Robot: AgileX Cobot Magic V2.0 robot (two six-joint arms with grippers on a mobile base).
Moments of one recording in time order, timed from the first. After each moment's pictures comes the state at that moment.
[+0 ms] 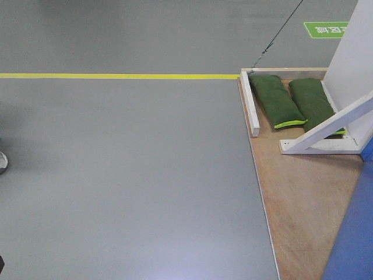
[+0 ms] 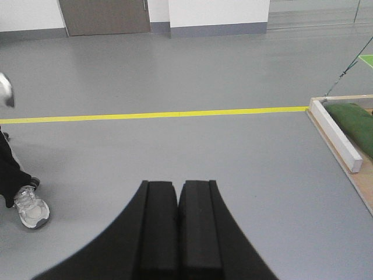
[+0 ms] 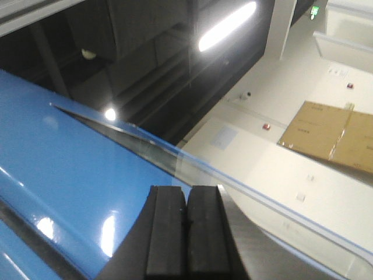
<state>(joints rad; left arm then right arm) 0.01 -0.01 0.03 0.07 0.34 -0.05 -1.26 0.88 -1.42 1.24 0.26 0.14</state>
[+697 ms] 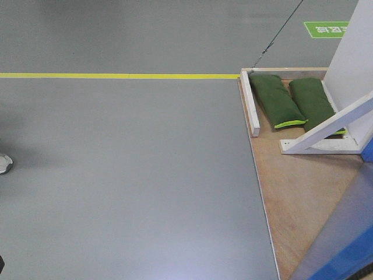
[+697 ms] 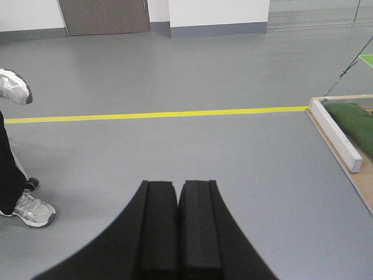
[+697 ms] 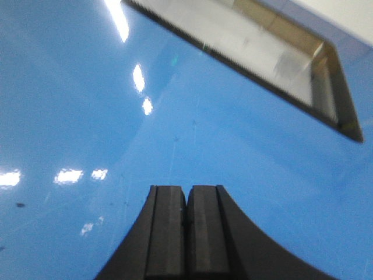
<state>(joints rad) 0.01 -0.01 0.03 0.07 0.34 -0.05 -1.18 0.89 -1.42 1.21 0.84 0.16</state>
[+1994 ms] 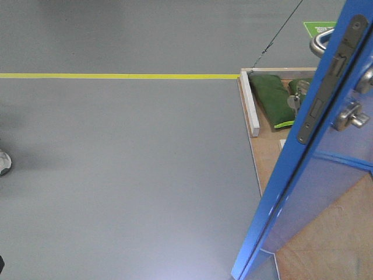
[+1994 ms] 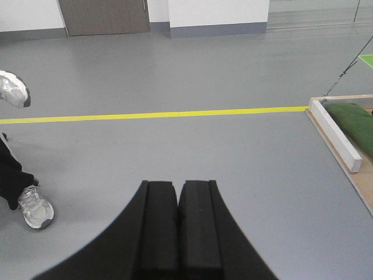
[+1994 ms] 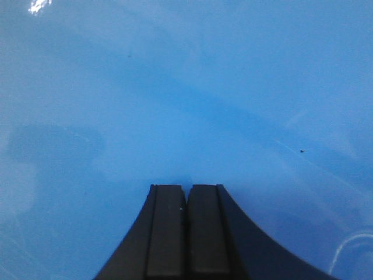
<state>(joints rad) 0.01 -0.01 0.03 0.07 0.34 -0.05 -0.47 1.26 -1.41 0.95 0.75 0.15</state>
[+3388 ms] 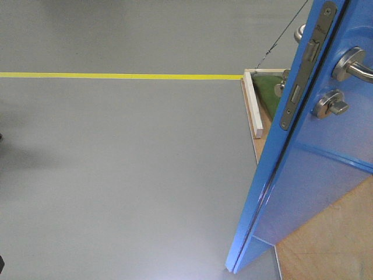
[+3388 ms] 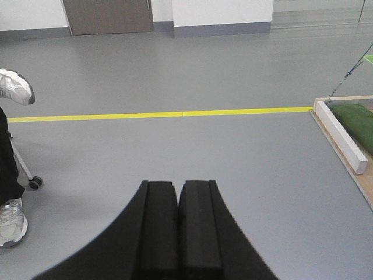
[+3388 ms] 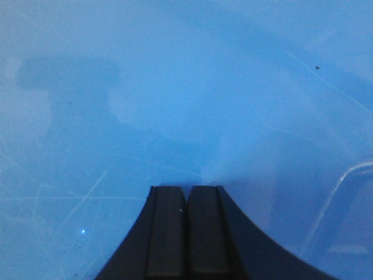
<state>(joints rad) 0.01 -0.01 0.03 0.07 0.34 -0.05 -0.42 1.28 -1.41 0.98 0.84 0.15</state>
